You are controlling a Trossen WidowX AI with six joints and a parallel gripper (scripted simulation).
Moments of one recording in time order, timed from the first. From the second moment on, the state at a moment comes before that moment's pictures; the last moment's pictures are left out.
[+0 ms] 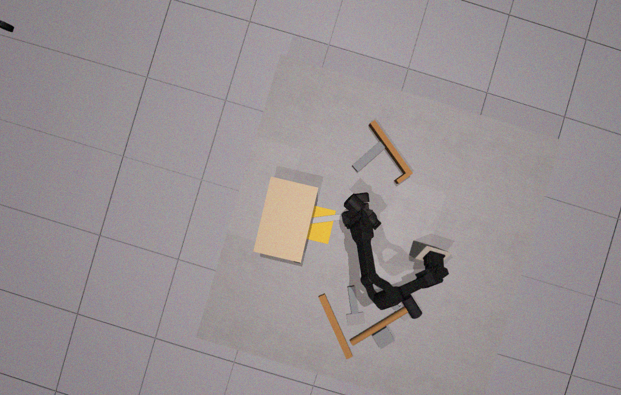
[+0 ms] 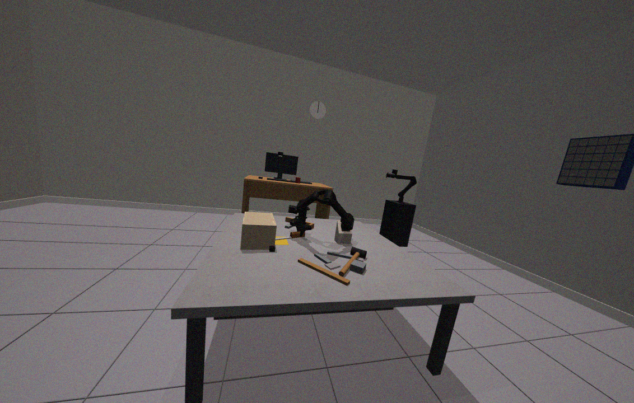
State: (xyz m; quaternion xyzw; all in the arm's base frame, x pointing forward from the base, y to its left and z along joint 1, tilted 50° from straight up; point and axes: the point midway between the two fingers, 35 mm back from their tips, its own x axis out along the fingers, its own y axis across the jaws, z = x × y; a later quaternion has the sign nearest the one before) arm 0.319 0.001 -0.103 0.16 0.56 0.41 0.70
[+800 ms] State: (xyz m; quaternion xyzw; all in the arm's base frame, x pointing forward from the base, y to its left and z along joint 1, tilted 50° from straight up) arm 0.281 -0.011 -0.117 0.15 0.56 0.42 0.70
